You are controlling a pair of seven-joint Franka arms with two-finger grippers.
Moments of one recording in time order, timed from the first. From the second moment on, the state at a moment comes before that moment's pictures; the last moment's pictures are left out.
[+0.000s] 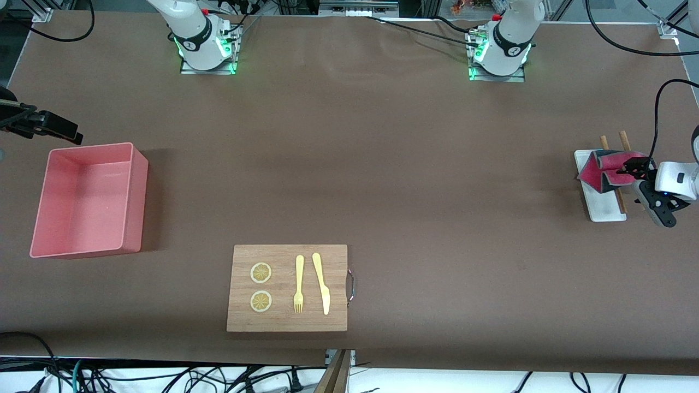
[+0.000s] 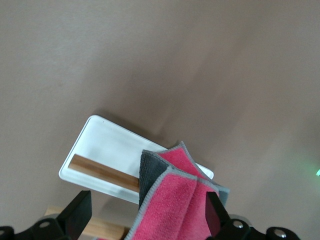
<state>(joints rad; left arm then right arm) 0.38 0.47 -0.03 -1.67 0.11 1.82 1.31 -0.08 0.13 0.06 -1.41 -0.03 1.44 0.09</state>
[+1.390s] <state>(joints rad) 0.44 0.52 -0.03 -1.68 0.10 1.84 1.48 -0.08 0.13 0.05 -1.41 -0.03 1.44 0.09</state>
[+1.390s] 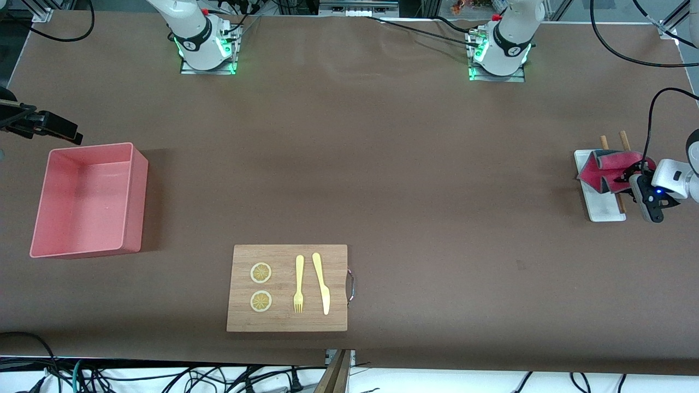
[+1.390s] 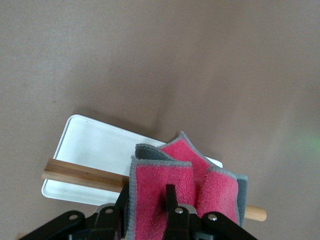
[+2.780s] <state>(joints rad) 0.08 0.42 -0.13 -1.35 -0.09 1.36 0.85 -0.07 0.17 0.06 -1.42 -0.03 1.45 0.09</state>
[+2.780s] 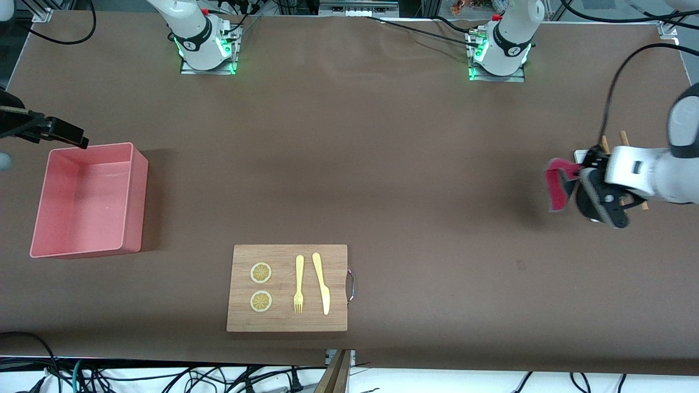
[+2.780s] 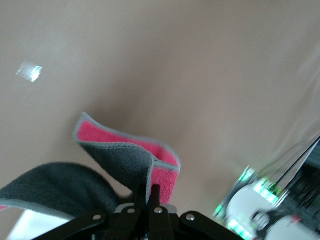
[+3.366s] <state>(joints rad) -0.16 0.53 -0.13 -1.32 -0.64 1.47 0.00 0.05 0.30 0.07 -1.42 0.07 1.59 0.22</state>
